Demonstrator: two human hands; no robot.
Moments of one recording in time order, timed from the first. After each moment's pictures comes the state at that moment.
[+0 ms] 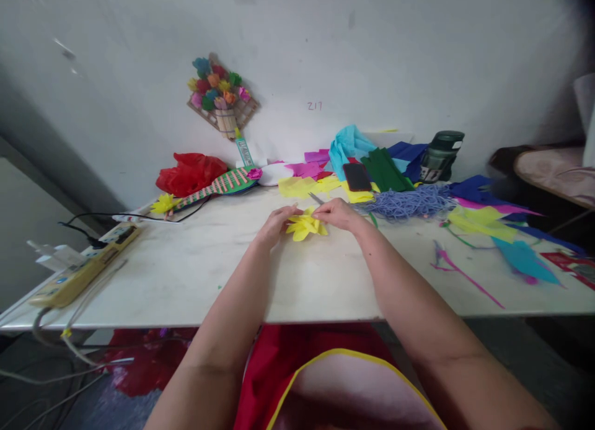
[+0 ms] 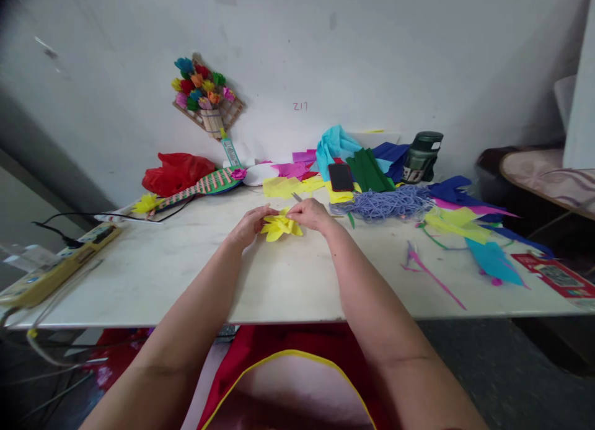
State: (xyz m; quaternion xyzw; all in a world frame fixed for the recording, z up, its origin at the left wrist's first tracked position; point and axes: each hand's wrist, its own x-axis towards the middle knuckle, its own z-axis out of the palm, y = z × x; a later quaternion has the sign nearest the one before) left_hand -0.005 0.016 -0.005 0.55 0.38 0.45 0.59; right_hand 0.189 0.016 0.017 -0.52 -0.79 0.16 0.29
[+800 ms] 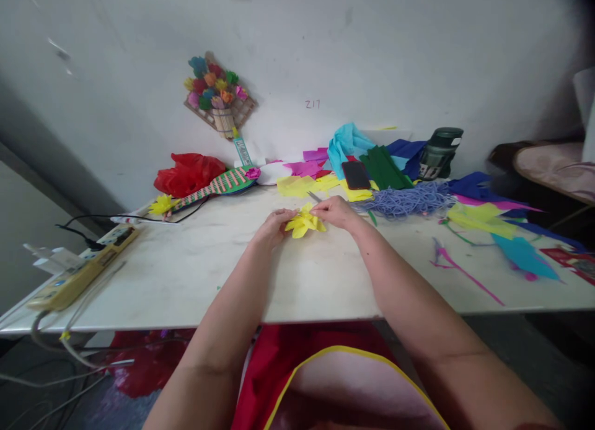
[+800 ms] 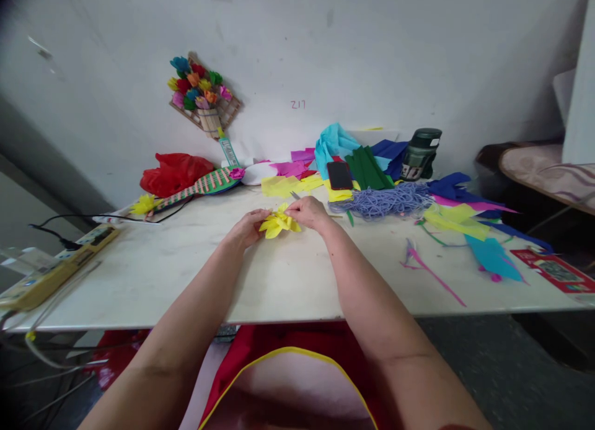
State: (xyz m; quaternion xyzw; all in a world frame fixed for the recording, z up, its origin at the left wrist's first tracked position) left_hand -0.003 0.015 -0.005 0.44 0.37 0.46 0.68; right_hand 0.186 0.016 0.015 -0.54 -0.78 0.12 0.30
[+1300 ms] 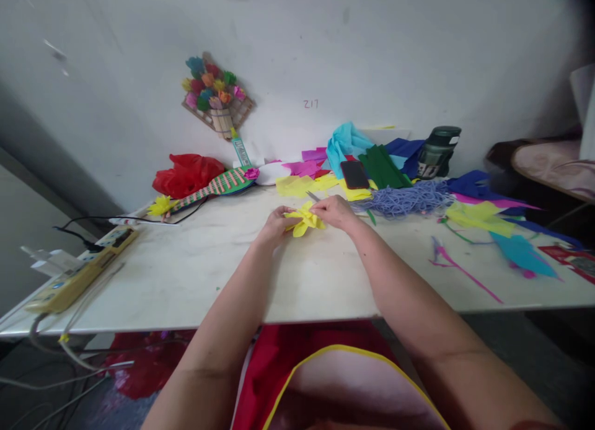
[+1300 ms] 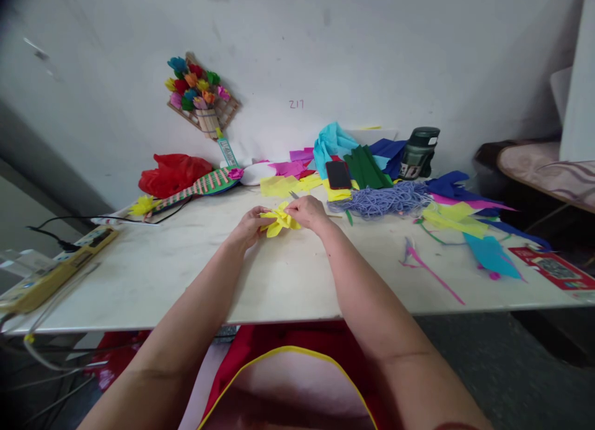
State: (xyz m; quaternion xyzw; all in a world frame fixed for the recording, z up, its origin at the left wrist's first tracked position) left_hand 0.004 0.014 -0.009 0.49 0.39 0.49 0.61; right_hand 0.181 0.011 0.022 -0.56 -0.78 0.04 0.27
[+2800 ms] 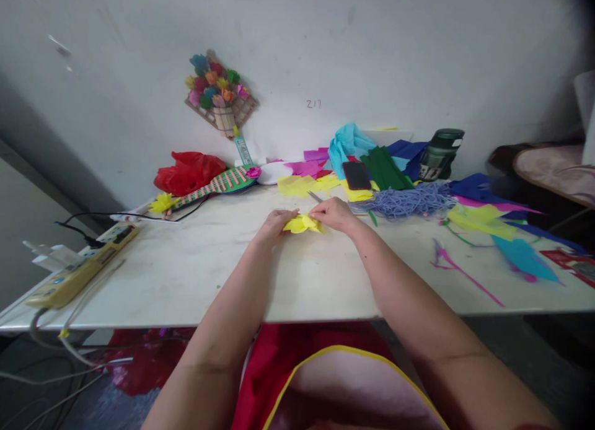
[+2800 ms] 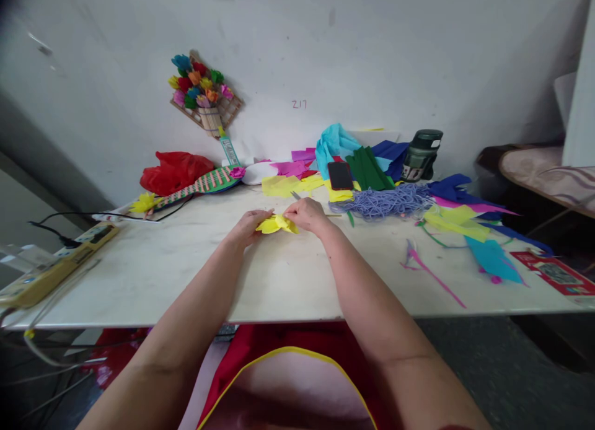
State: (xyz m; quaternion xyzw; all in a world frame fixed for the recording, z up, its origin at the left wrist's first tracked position) left_hand -0.003 0.024 -0.013 0.49 0.41 0.45 0.63; right_hand 0.176 0.007 0.025 -0.55 -0.79 0.08 0.24
